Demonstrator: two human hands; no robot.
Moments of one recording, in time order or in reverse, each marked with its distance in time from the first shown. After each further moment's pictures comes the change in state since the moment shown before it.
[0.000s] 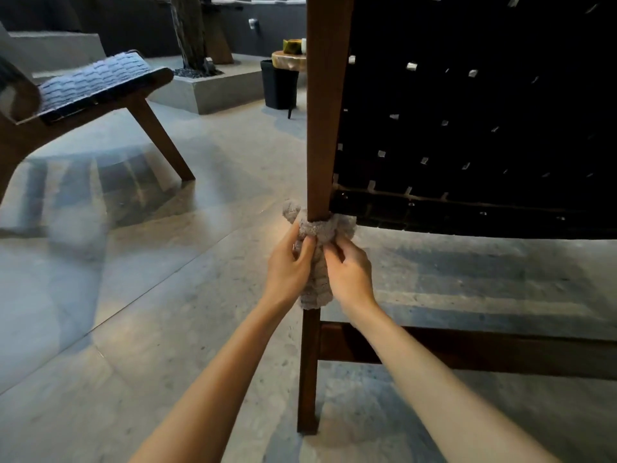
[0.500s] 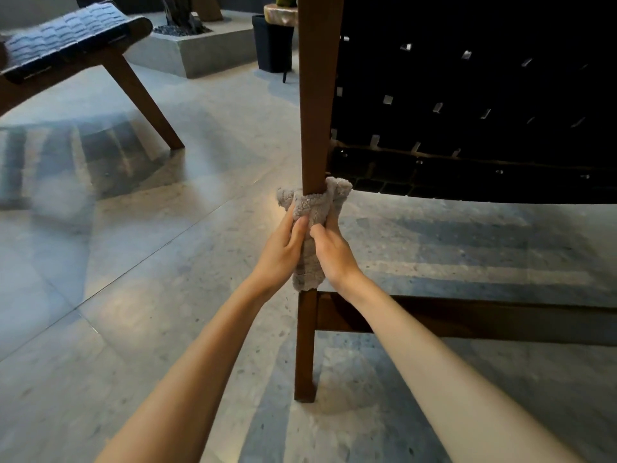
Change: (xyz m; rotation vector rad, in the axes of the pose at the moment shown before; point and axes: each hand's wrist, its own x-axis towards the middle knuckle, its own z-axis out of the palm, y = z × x) left_hand -0.006 -0.025 -0.003 -0.034 -0.204 -0.044; right_hand 0.000 0.021 0.011 0.029 -0.274 0.104
